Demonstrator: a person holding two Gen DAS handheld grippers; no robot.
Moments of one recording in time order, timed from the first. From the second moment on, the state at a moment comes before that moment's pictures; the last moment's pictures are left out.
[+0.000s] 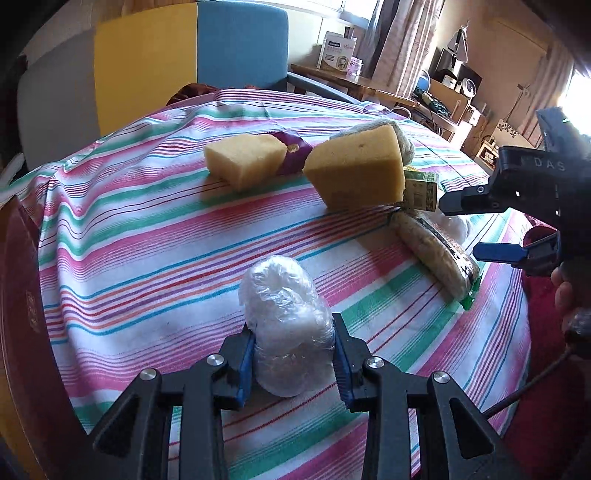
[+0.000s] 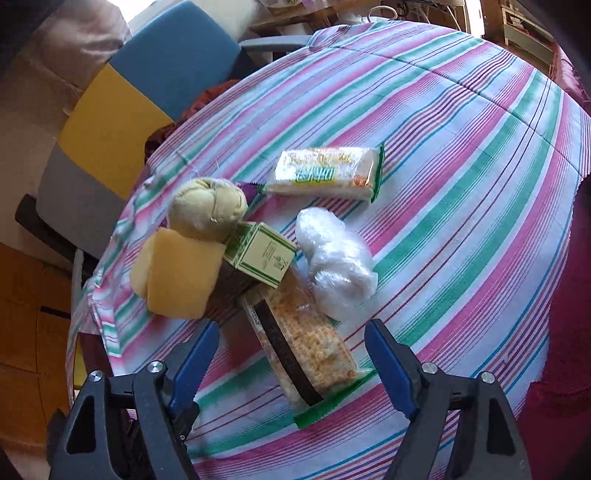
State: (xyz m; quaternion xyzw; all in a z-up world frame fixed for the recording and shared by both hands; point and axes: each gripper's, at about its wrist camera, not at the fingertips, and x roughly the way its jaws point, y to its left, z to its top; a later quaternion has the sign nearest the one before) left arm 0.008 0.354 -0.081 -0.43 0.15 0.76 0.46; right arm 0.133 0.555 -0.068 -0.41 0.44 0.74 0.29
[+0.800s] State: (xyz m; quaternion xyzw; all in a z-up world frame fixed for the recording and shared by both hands) left arm 0.027 0.315 -0.078 -0.42 0.15 0.78 0.45; right arm 0.069 0.495 -0.088 -0.55 0.24 0.77 0.22
